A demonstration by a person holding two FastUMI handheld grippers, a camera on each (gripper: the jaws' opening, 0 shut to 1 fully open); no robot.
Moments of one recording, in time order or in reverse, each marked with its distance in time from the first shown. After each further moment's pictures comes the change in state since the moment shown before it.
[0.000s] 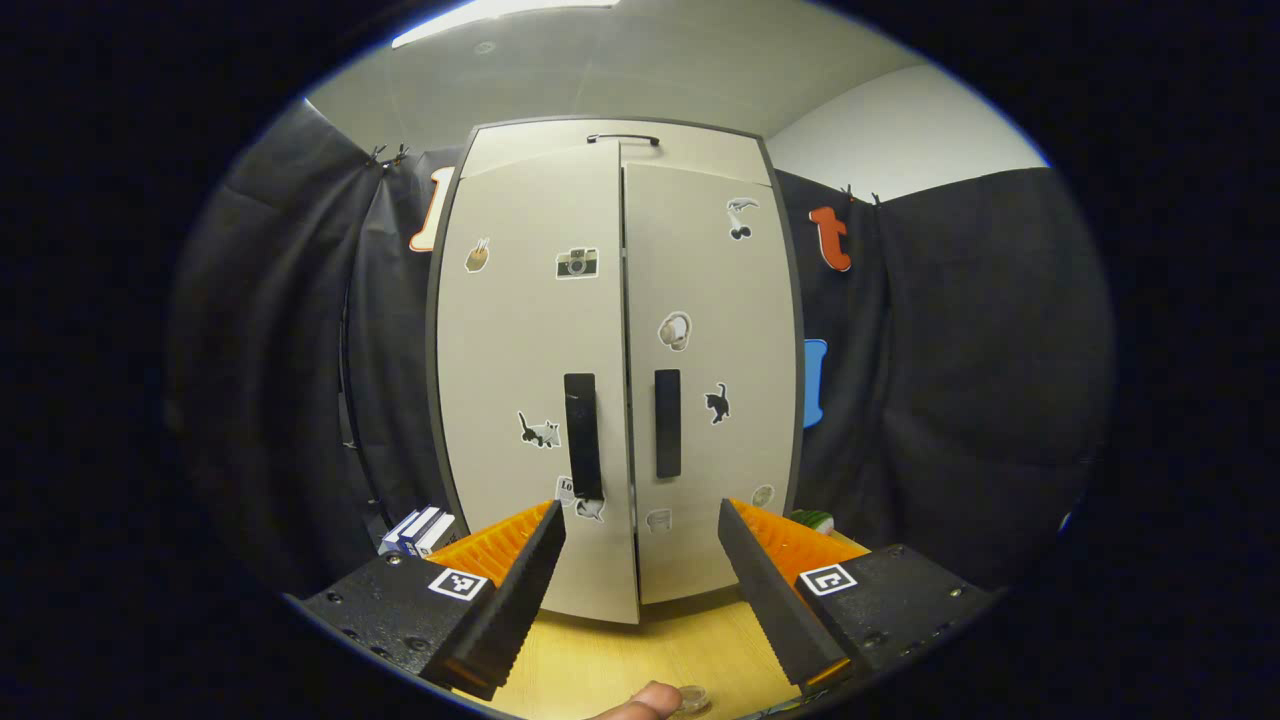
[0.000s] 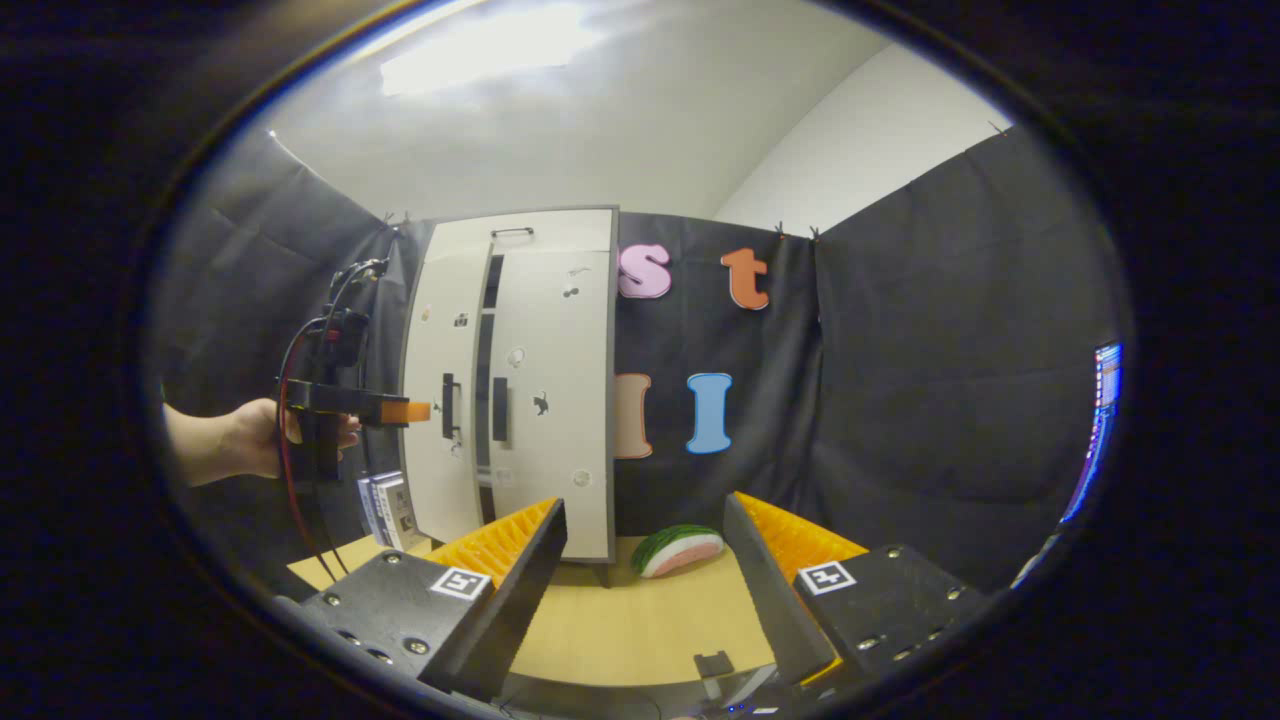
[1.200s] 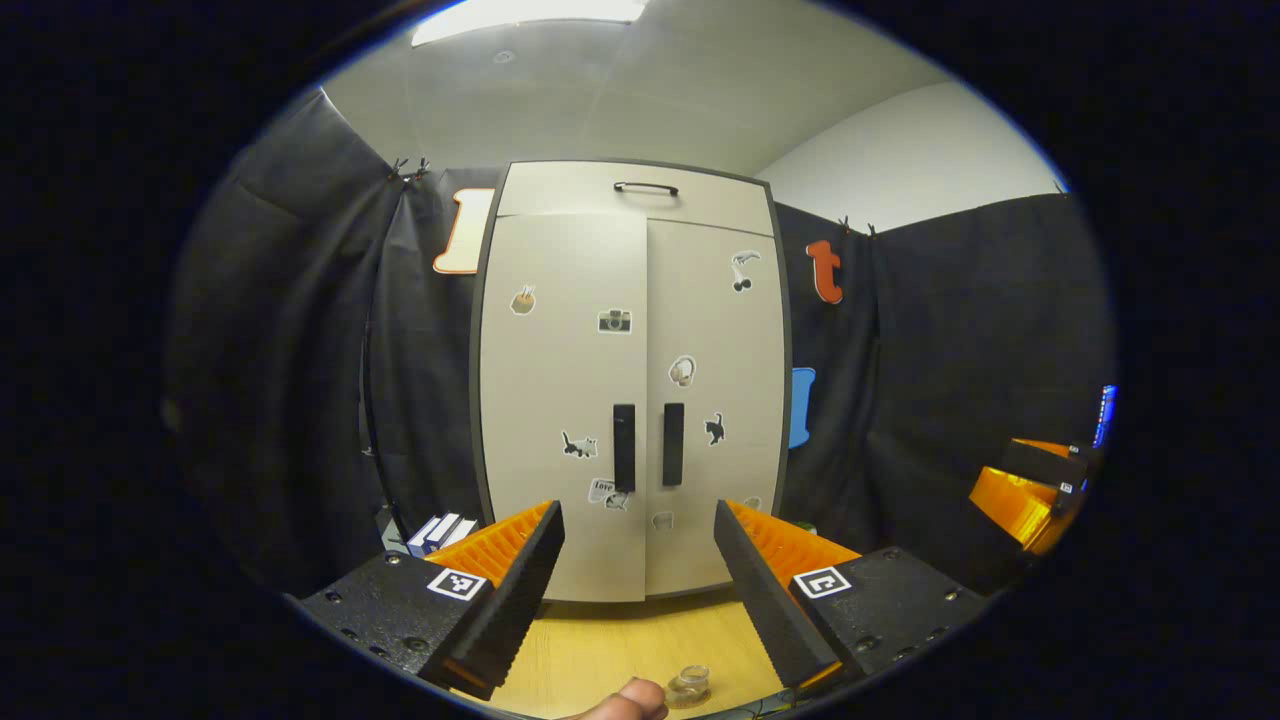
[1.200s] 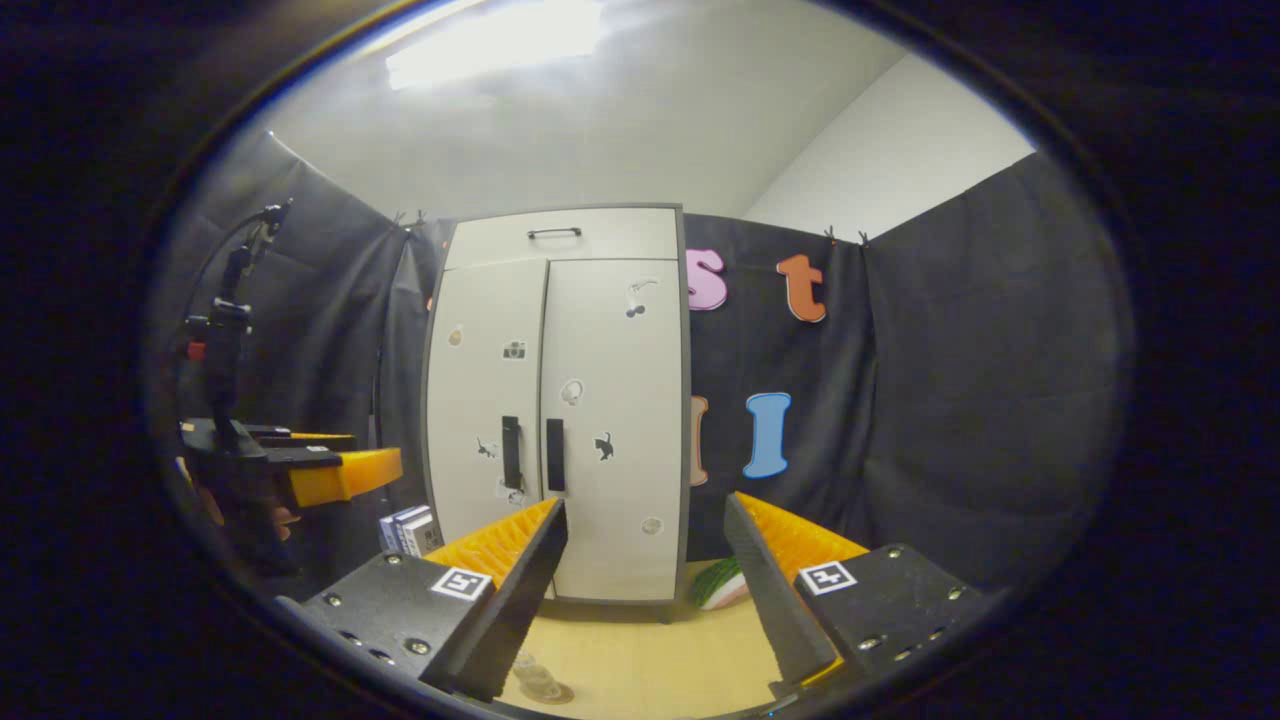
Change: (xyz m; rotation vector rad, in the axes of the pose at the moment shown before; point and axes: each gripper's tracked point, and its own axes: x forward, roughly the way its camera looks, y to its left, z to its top) left arm -0.070 0.030 0.019 -0.023 -0.018 -0.031; right arm 0.112 0.127 0.058 -0.008 0.001 0.013
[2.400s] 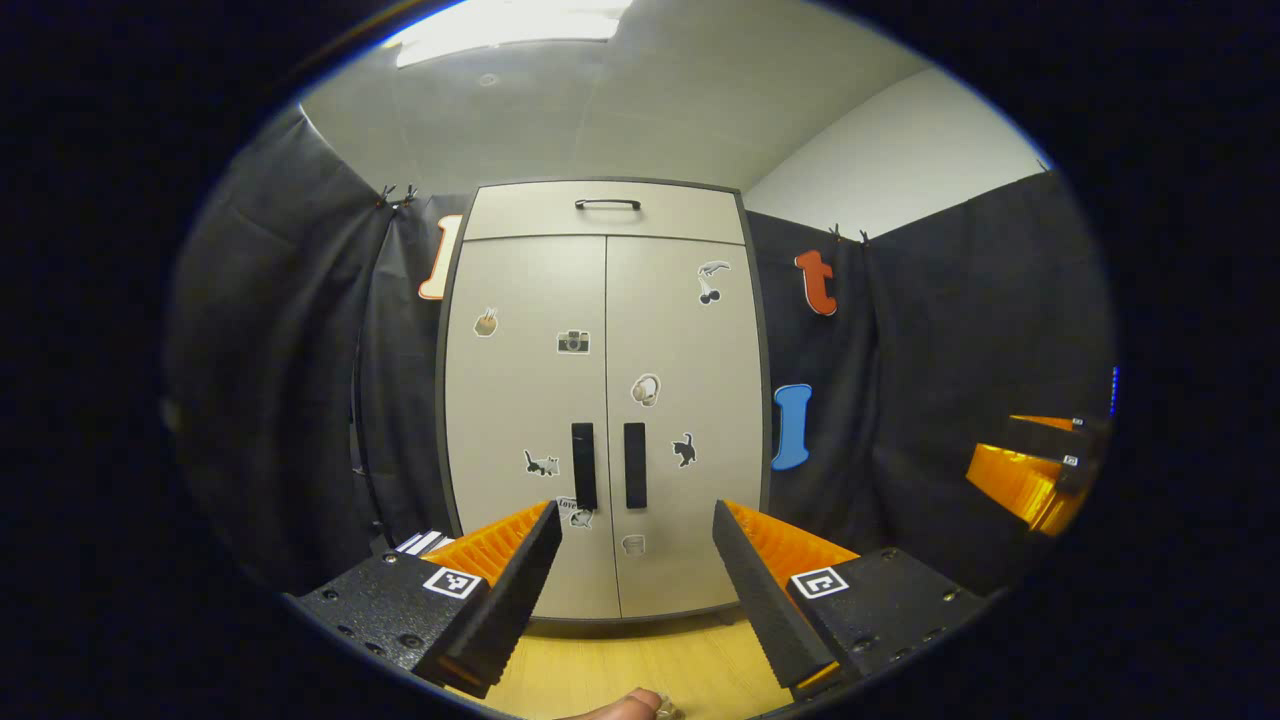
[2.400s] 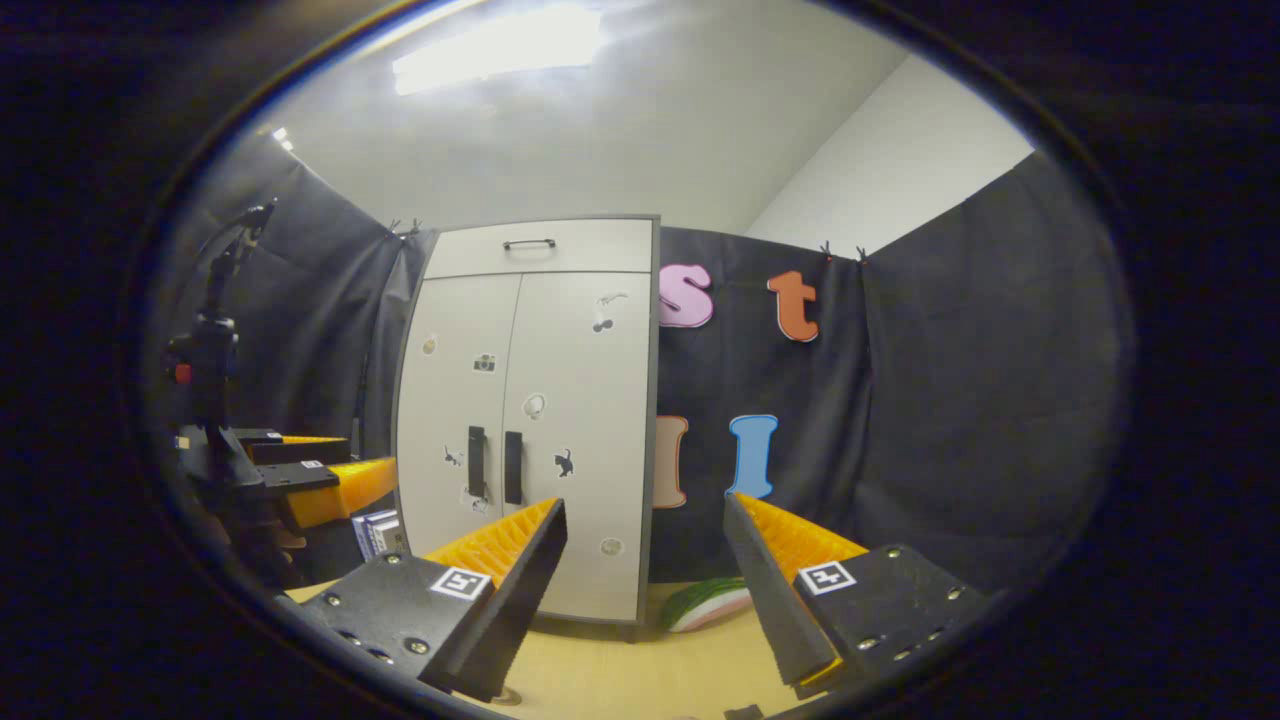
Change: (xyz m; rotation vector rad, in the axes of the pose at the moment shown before) left arm 0.046 -0.074 0.015 0.039 -0.120 0.051; right arm 0.013 0.009 0.011 -0.003 -0.071 0.020
